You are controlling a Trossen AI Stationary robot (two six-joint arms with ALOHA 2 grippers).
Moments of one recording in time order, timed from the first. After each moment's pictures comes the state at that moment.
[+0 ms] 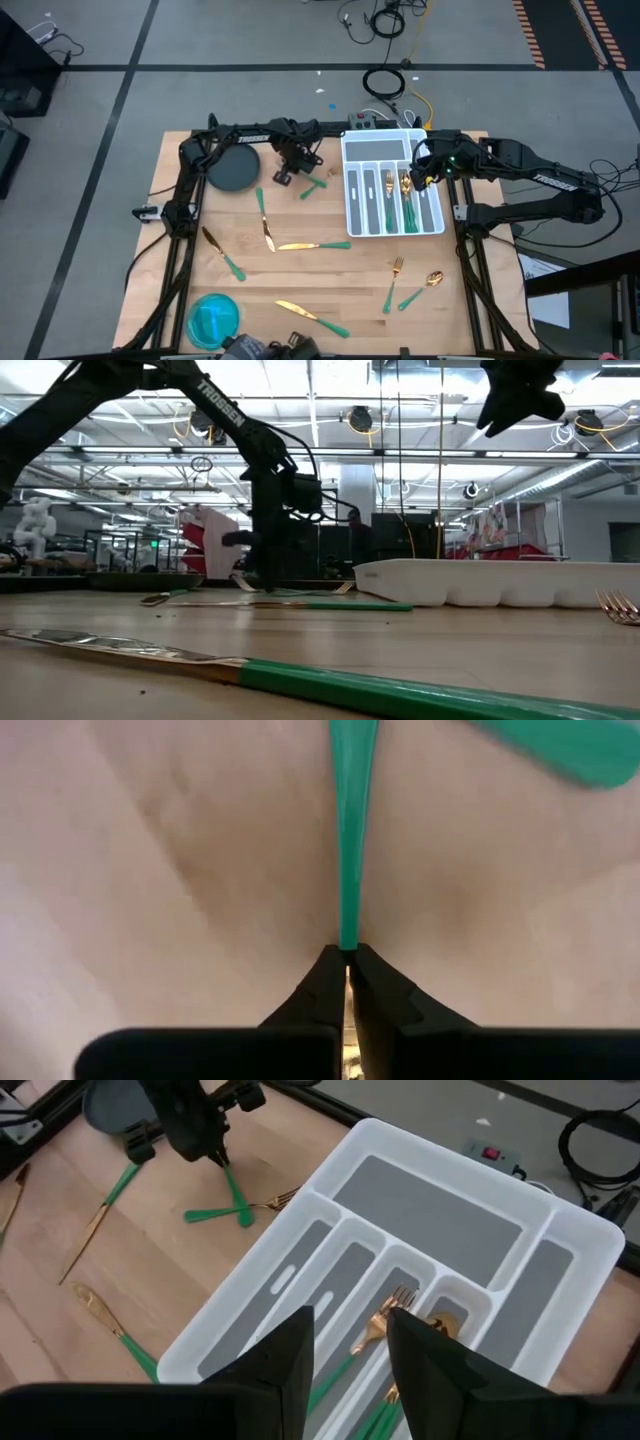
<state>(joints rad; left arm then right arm) 0.57 2.13 1.56 -0.91 0.06 1.05 -0.25 0.94 1.16 -1.06 0.28 0.62</state>
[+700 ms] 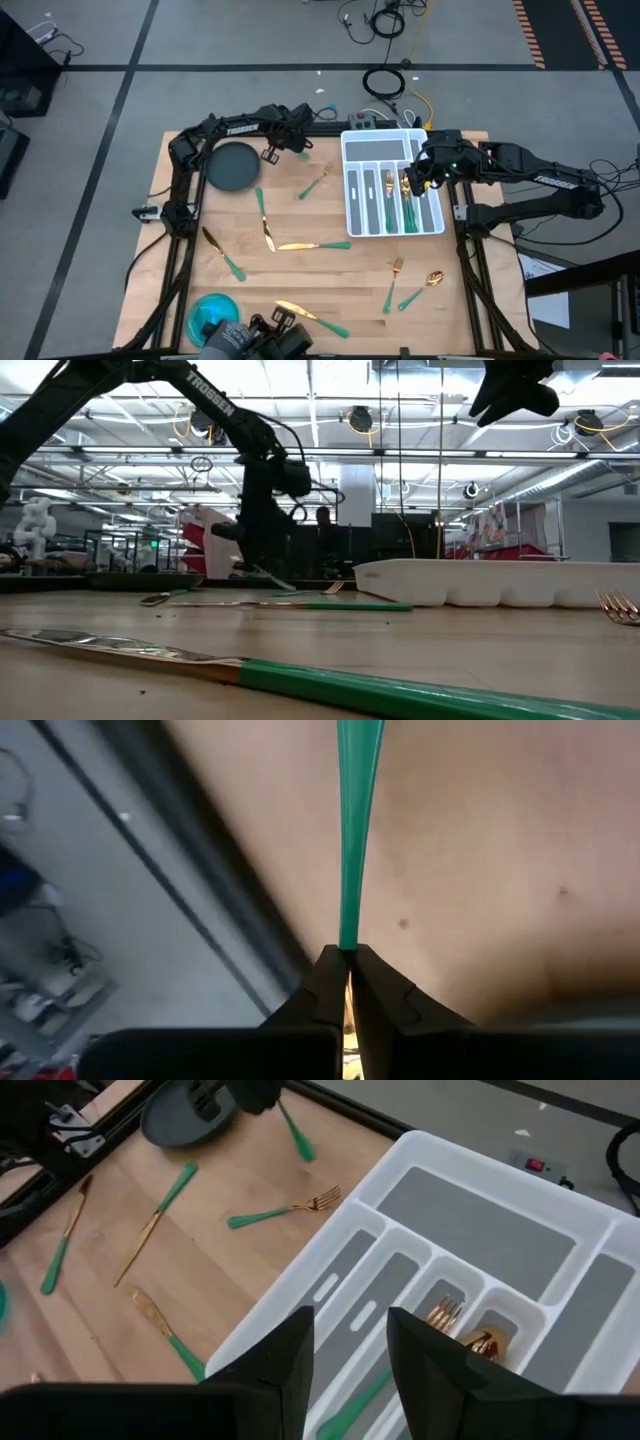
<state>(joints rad) 0.65 2.06 1.60 -0.94 -0.37 1.12 -0.16 0.94 1.16 -1.00 0.29 0.67</state>
